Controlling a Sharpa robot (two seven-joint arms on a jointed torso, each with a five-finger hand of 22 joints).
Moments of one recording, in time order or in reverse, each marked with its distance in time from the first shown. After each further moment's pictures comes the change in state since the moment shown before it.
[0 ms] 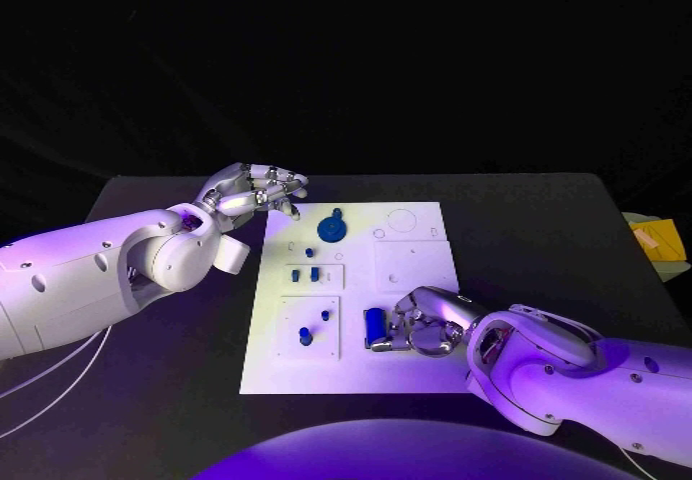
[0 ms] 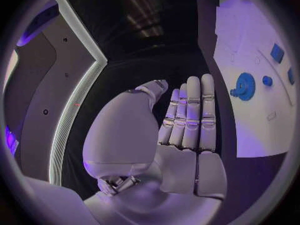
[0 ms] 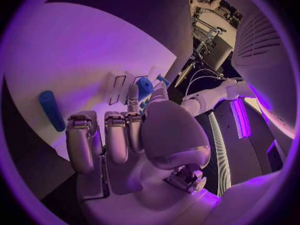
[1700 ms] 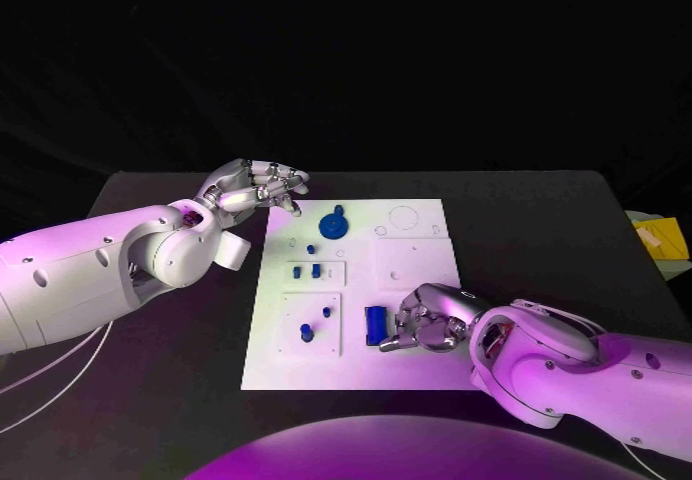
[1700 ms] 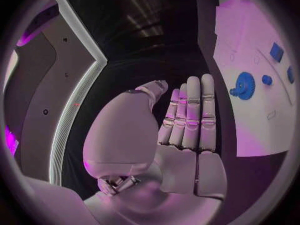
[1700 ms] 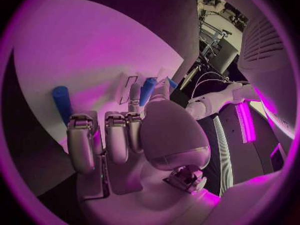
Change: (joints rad) left arm 0.000 -0.001 0.000 -0.002 0.000 0.001 0.000; left_hand -0.005 0.005 0.003 0.003 0.000 0.000 0.000 0.000 0.001 0.000 0.000 0.000 0.000 0.000 0.000 0.000 0.001 0.000 0.000 0.000 0.000 0.000; right arm 0.002 -0.006 0.004 -0.009 -0.027 0.027 -0.052; right_hand 0.037 -0.013 -0.095 -0.001 -0.056 0.013 -0.013 0.070 0.049 -0.007 -0.007 0.011 0.000 -0.001 -0.012 0.000 0.000 0.000 0.000 -0.014 0.000 0.000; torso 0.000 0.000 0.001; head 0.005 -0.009
